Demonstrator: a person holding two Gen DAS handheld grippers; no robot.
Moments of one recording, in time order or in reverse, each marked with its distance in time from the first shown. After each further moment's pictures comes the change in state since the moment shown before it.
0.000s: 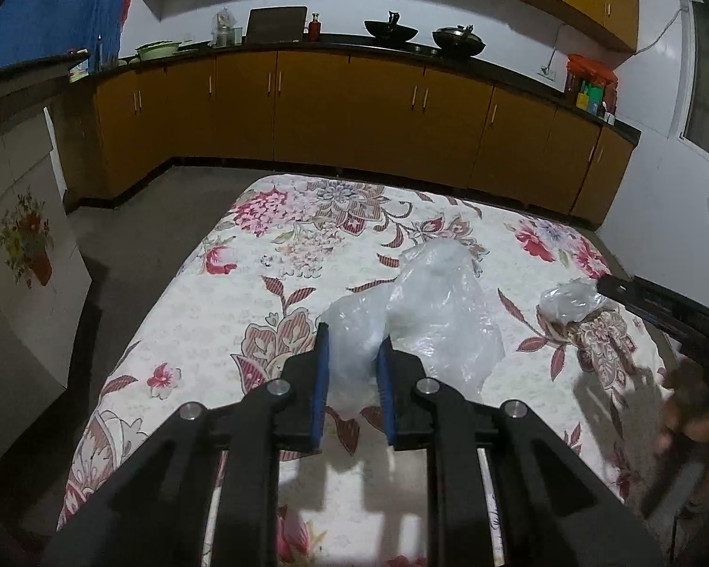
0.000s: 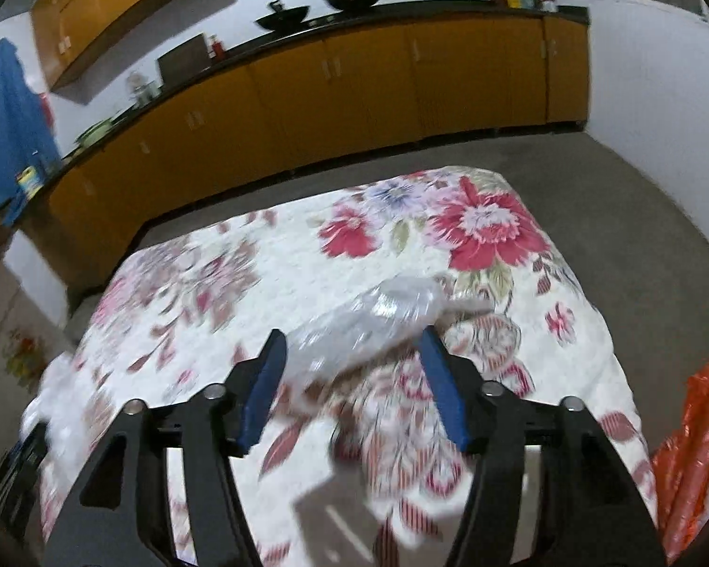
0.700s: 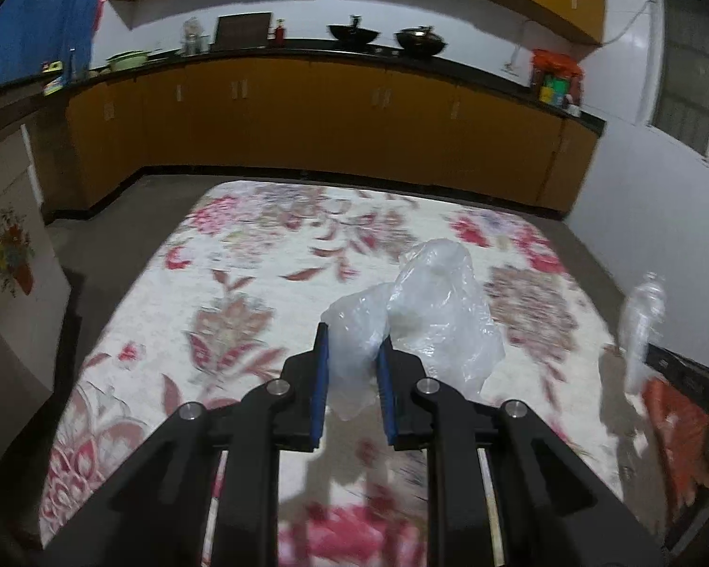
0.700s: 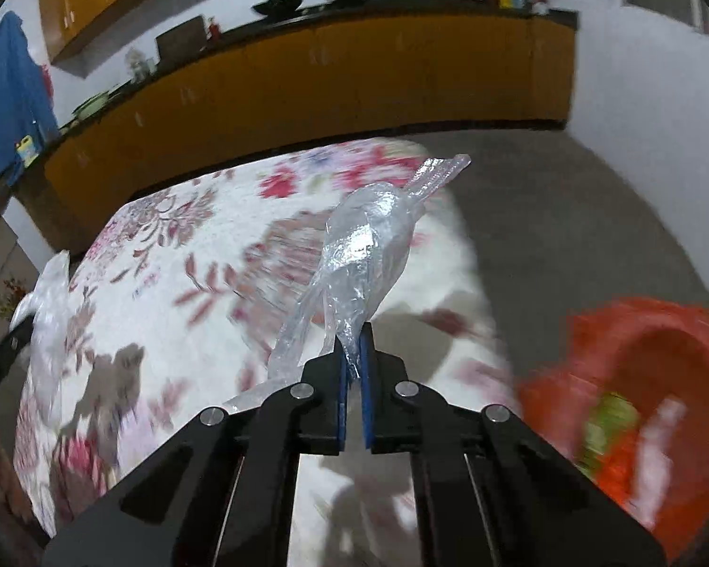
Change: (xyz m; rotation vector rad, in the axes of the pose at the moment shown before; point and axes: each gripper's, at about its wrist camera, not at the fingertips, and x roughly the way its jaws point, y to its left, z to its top) left arm -0.047 -0.049 -0.014 0.051 -0.008 -0.107; right arm -0.135 -0.095 -0.054 -0.080 0.022 -0.074
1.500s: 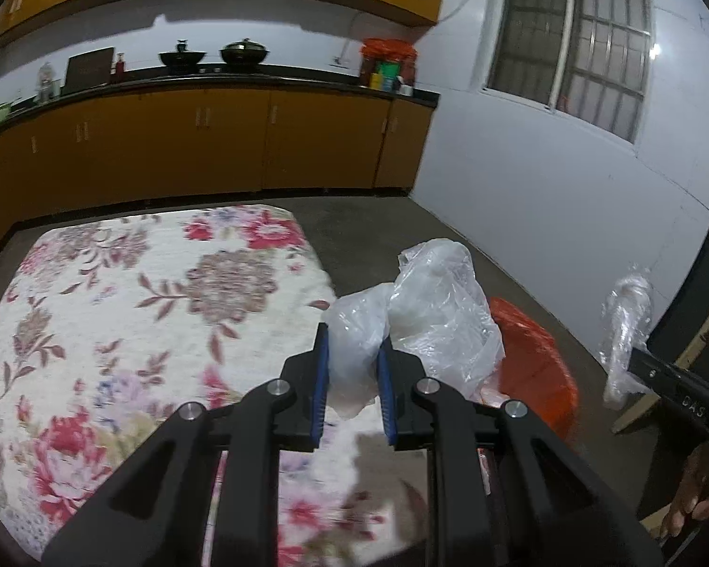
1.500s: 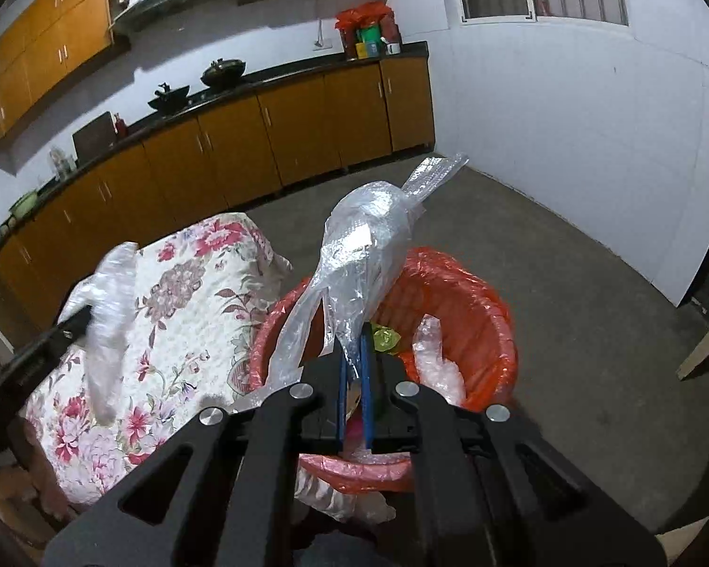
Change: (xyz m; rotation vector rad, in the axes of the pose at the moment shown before) left arm -0.103 -0.221 -0.052 0.221 -0.008 -0.388; right arm -0.187 -0.134 -0.075 0.234 -0.163 -0.182
